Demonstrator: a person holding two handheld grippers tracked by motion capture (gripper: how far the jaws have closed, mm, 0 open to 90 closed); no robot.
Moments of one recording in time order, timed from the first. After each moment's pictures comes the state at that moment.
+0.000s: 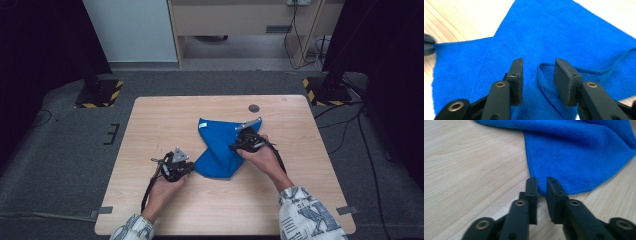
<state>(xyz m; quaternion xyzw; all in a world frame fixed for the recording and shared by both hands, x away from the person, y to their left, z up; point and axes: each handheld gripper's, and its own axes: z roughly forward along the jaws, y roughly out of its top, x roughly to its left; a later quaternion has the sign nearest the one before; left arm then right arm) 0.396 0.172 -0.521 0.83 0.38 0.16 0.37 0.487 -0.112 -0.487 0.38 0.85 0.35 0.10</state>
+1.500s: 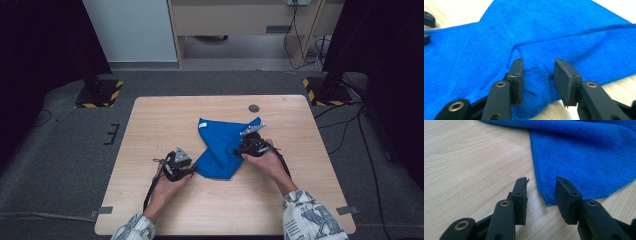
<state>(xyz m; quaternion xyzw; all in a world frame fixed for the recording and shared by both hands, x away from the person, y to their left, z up) 0.404 0.169 -0.531 0.83 0.38 0.17 0.36 0.483 -0.125 -0.510 0.38 0.85 0.34 0.10</state>
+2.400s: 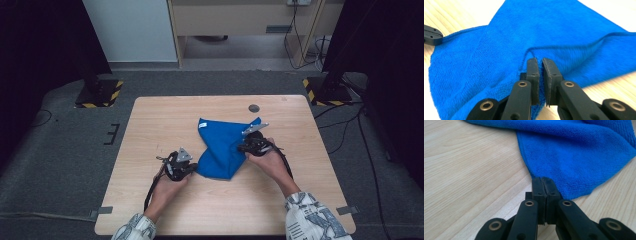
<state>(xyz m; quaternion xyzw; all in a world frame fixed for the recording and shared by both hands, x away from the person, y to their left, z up) 0.401 0.166 -0.524 0.84 0.36 0.14 0.37 0.475 -0.133 -0.493 0.37 0.85 0.35 0.11</state>
